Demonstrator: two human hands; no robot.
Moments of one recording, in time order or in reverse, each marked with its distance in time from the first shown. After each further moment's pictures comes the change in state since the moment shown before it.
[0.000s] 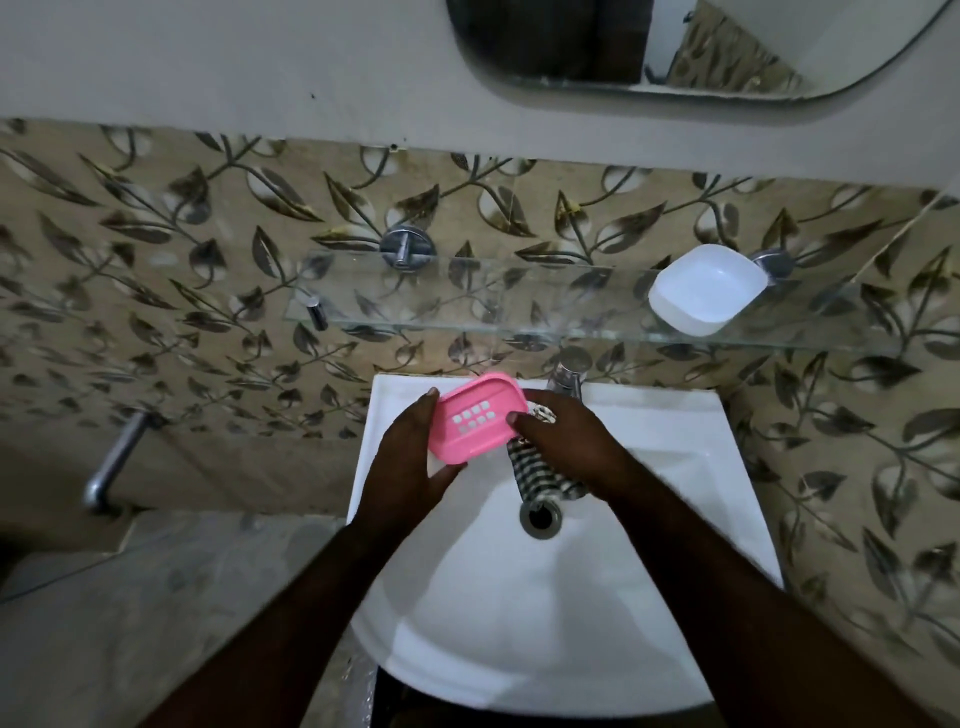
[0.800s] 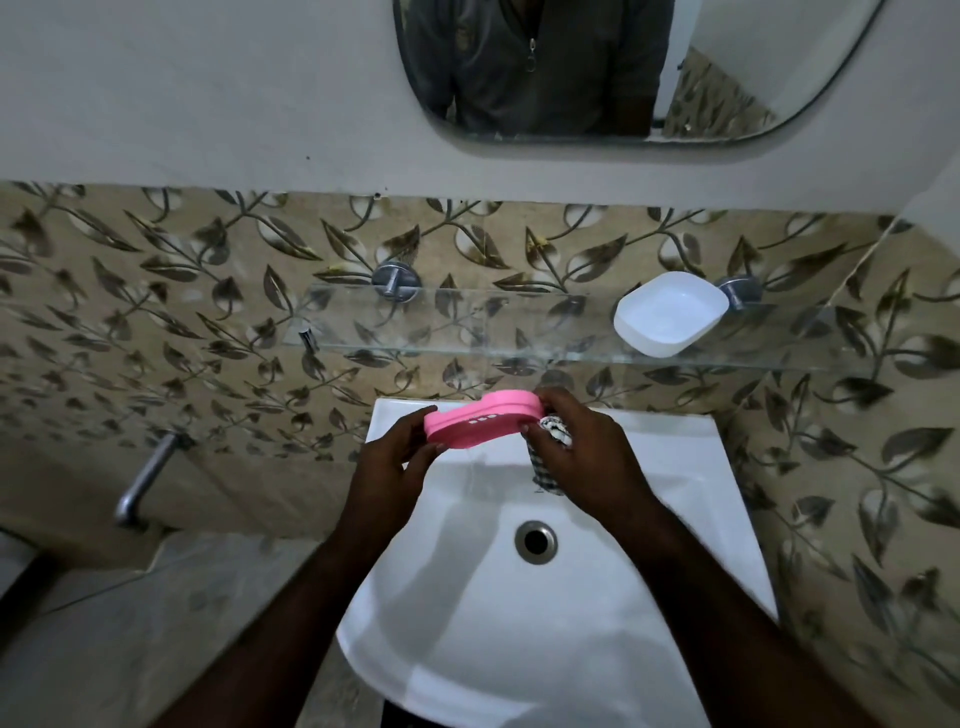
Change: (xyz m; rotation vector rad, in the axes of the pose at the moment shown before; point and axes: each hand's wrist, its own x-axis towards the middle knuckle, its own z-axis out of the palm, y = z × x) left_hand 0.016 0.055 -0.028 -0.376 0.041 -0.302; right_hand -0.040 -0.002 -0.045 -0.251 0.245 -0.439
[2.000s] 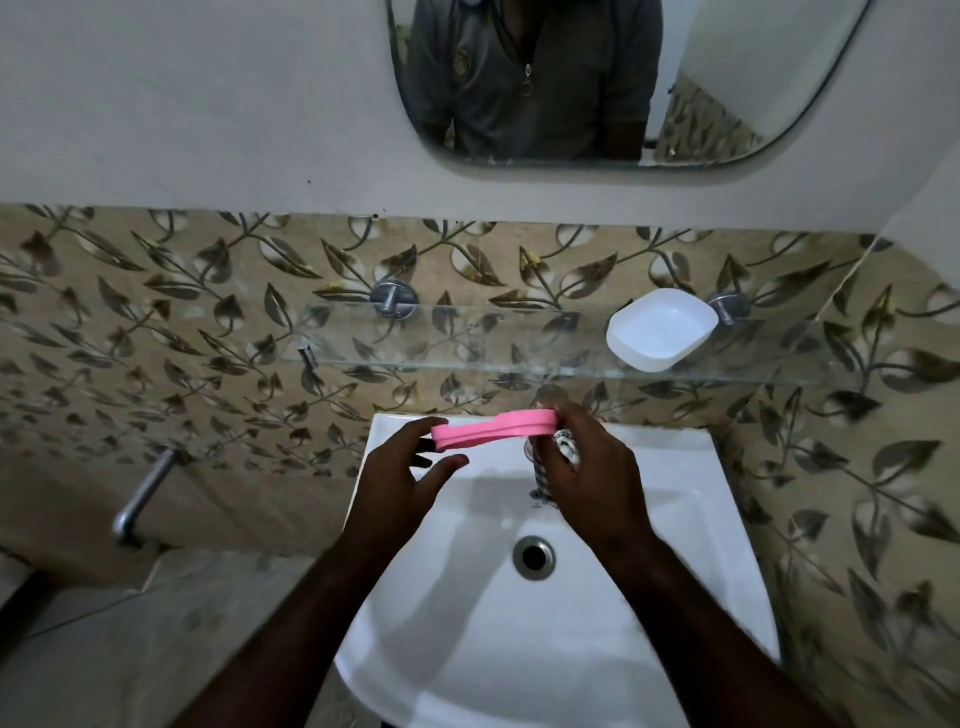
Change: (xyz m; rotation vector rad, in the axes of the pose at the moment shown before) left_hand -0.002 0.034 0.001 0.037 0.017 0.106; right_hand -0.013 -0.002 0.003 -0.024 0.249 -0.002
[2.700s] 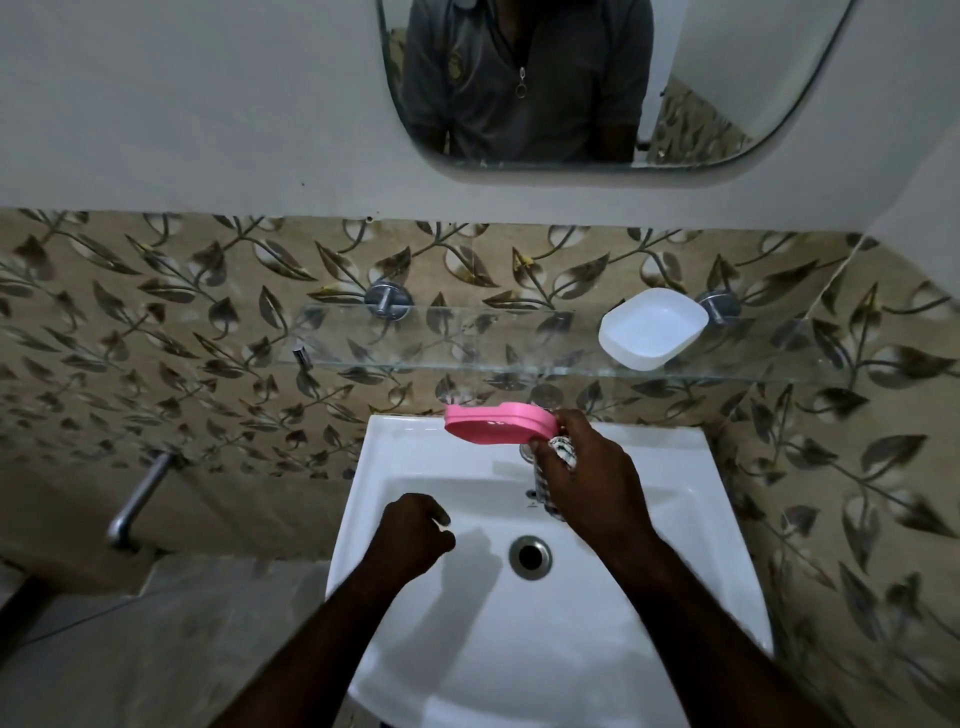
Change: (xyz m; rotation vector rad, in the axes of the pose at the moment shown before) left_hand -0.023 -0.047 0.029 0.341 -0.449 -0.604; right_hand -0.003 0.013 0.000 -0.005 -0.134 0.162
